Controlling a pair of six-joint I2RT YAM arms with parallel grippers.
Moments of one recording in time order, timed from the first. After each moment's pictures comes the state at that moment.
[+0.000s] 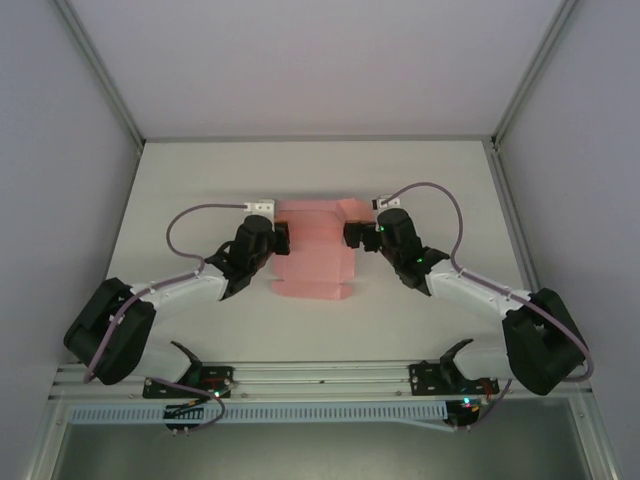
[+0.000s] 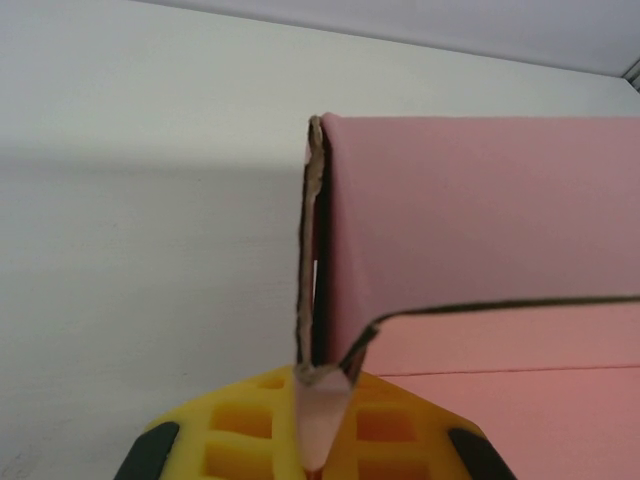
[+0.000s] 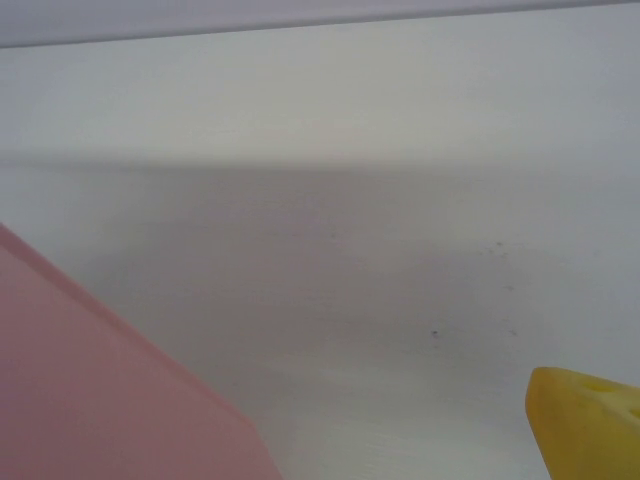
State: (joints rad) left arm -0.70 1.39 0.65 0.27 -0.25 -0.46; right arm 0.62 1.30 0.68 0.09 0.19 0.34
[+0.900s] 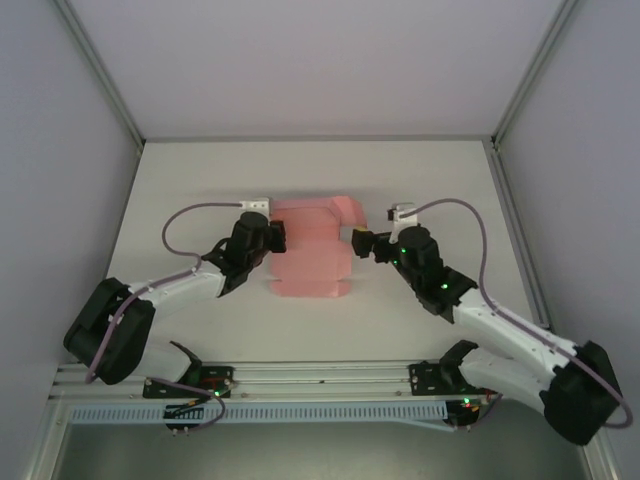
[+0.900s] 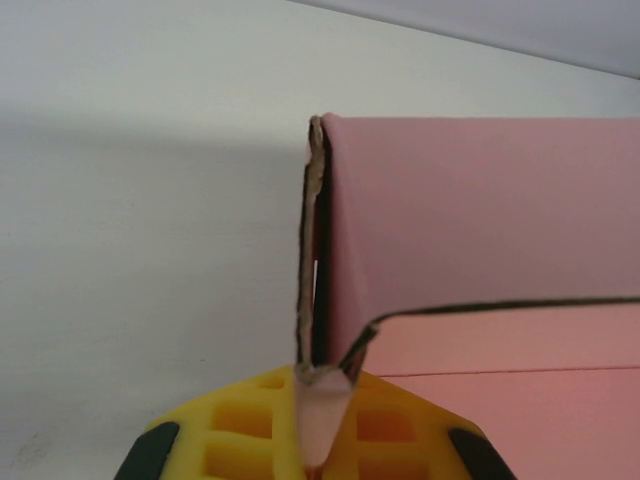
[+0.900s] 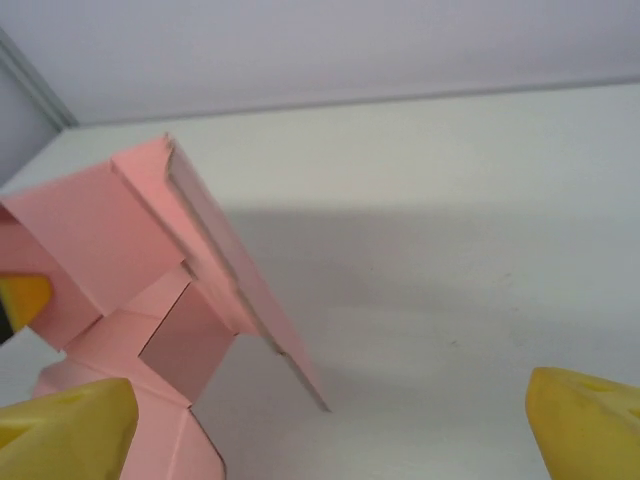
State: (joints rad) left arm -0.65 1.39 0.66 0.22 -0.21 -0.49; right arm 0.66 0.92 0.57 0.00 0.24 0.36
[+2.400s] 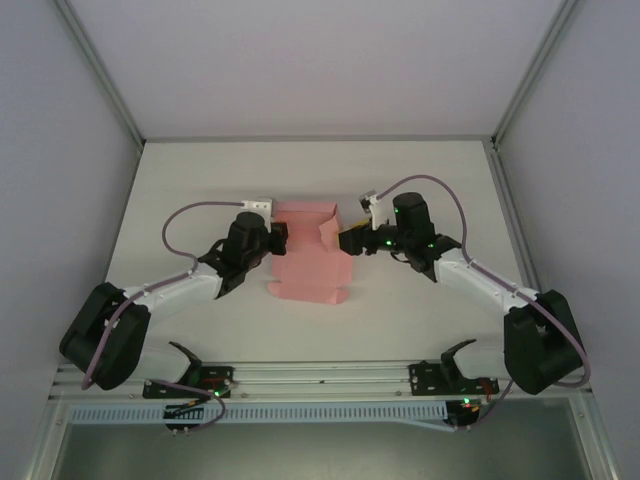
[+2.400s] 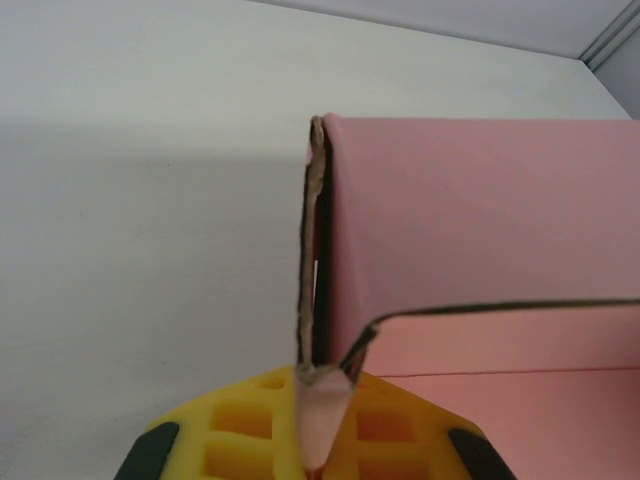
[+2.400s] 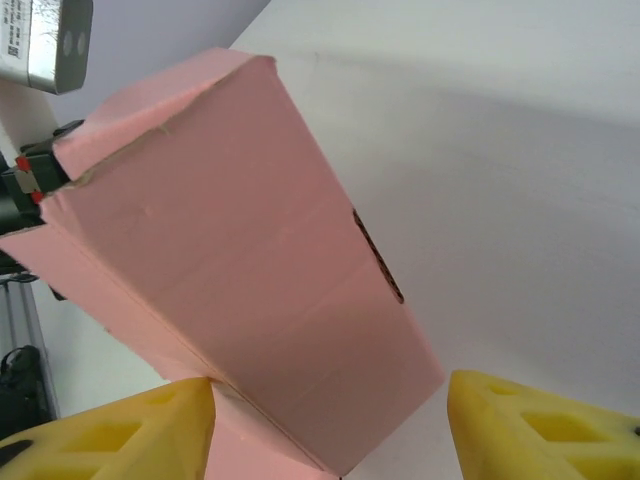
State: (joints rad) left arm -0.64 1.36 0.65 0.24 -0.11 -0.44; right arm 0.49 1.31 0.77 -0.01 -0.56 0.22
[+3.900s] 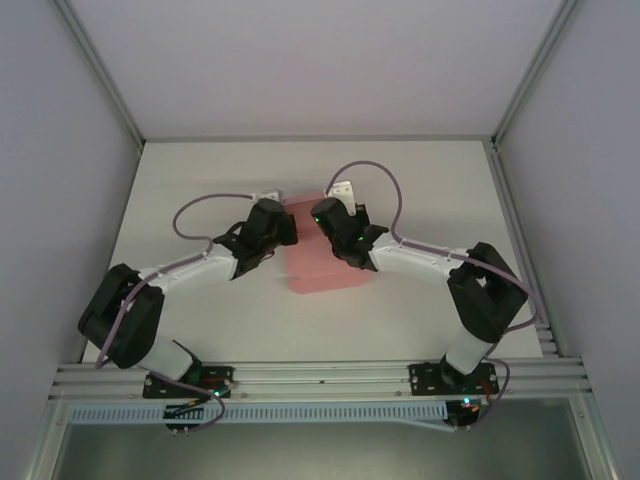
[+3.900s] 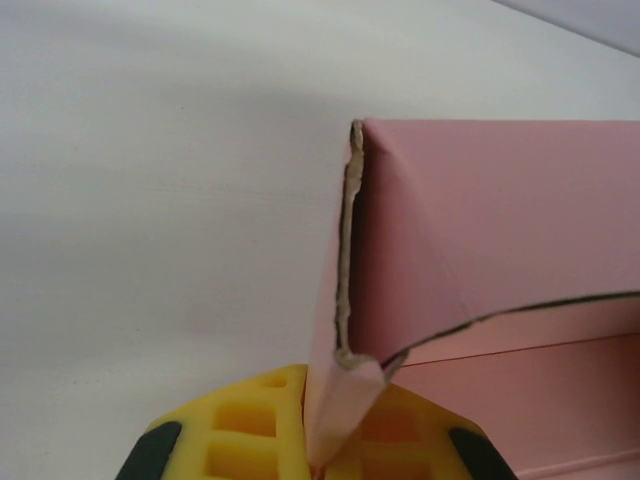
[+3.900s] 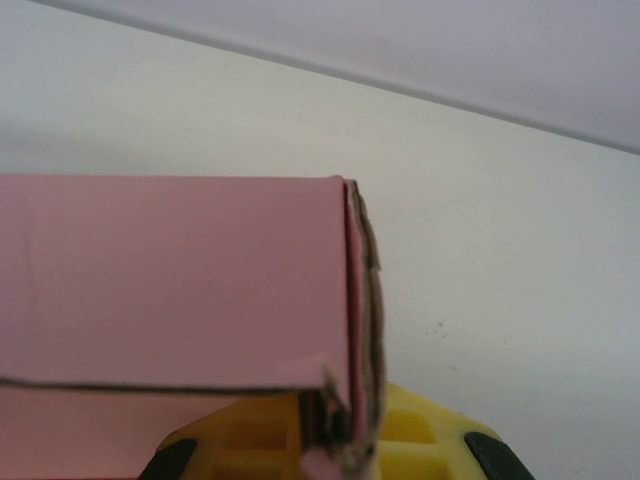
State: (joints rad) left arm -0.67 1.50 0.87 -0.02 -0.20 -0.66; right arm 0.83 1.68 1.10 -0.16 0.77 0.28
